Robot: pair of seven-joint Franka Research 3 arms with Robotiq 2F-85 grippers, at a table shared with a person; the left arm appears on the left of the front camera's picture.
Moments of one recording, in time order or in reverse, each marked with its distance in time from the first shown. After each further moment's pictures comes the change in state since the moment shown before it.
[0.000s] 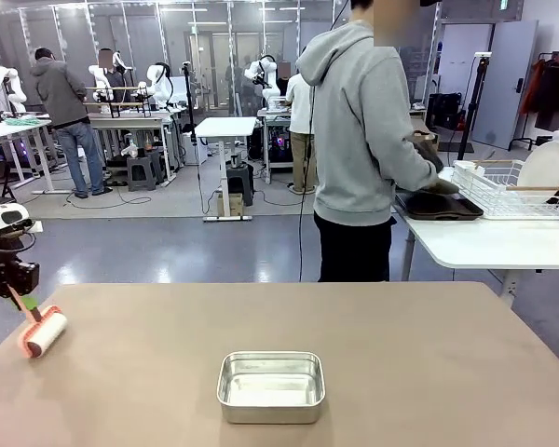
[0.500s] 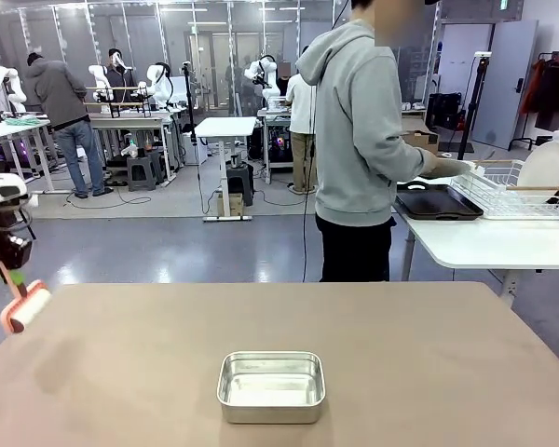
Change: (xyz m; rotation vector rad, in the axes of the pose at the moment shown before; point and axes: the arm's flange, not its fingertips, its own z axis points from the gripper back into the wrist) left arm -0.005 -0.036 0.073 0.141 -0.059 -0.054; right arm 0.000 0.000 0.000 0.000 0.000 0.000
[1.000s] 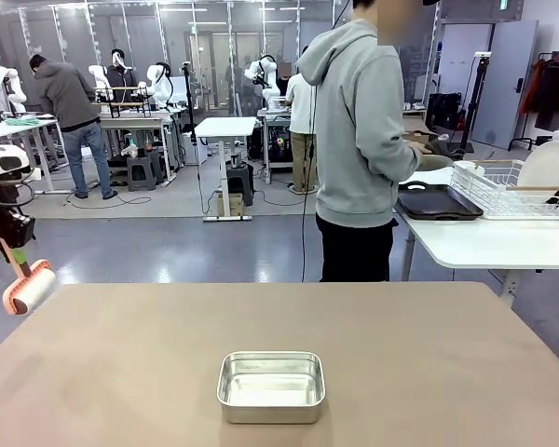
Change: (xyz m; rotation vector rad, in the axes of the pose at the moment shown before) left arm -0.005 -0.023 0.034 0.009 -0.022 -0.007; right arm 0.000 0.000 0.000 0.000 0.000 0.000
